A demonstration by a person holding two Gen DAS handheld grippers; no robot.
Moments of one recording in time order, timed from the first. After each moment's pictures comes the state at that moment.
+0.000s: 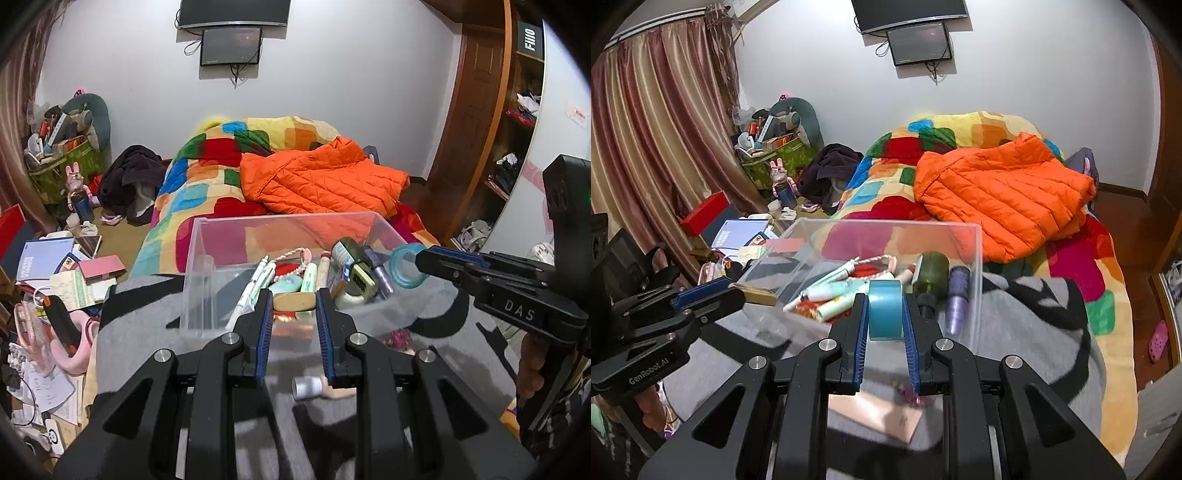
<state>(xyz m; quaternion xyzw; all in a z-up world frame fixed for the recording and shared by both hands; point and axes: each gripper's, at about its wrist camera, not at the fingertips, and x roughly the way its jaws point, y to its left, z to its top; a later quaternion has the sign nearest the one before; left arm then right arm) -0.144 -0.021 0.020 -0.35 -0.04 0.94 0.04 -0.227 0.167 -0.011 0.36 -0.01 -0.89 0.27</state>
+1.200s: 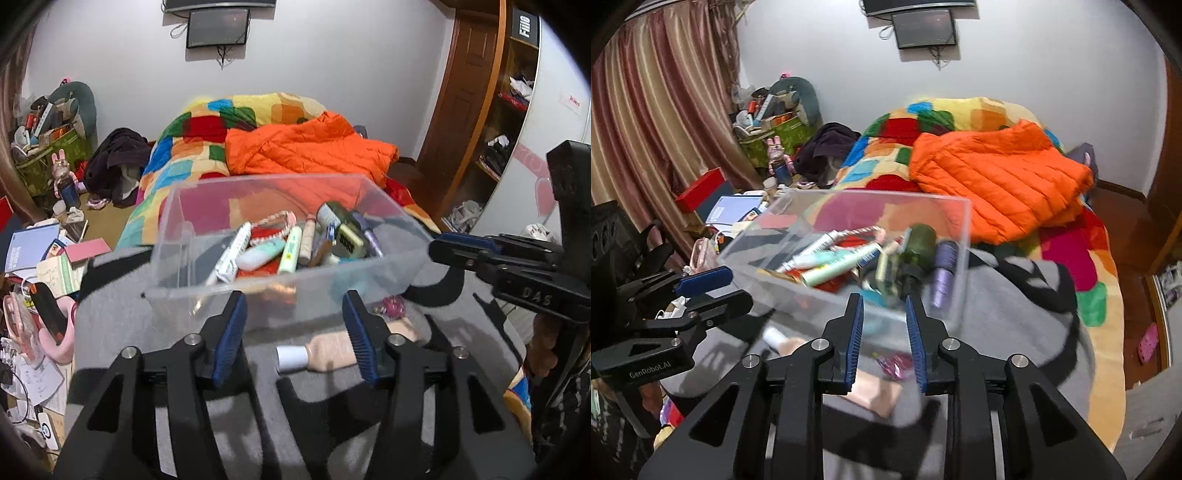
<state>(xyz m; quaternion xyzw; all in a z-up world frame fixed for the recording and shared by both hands) -0.136 -0.009 -0.016 -0.39 -0.03 0.92 0.07 -0.210 0.192 -0.030 0.39 0.02 -0.88 0.26</state>
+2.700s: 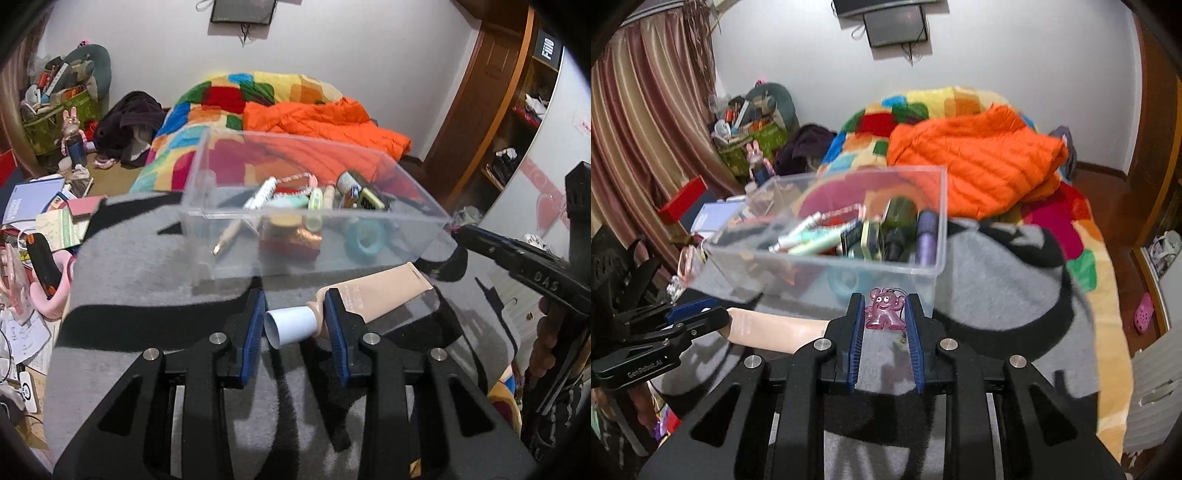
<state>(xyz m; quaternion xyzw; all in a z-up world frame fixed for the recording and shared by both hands) -0.104 -0.039 -0.031 -0.41 -0.09 0.91 0.06 -0.189 0.197 -0.034 0.38 0.00 -0.90 0.22</state>
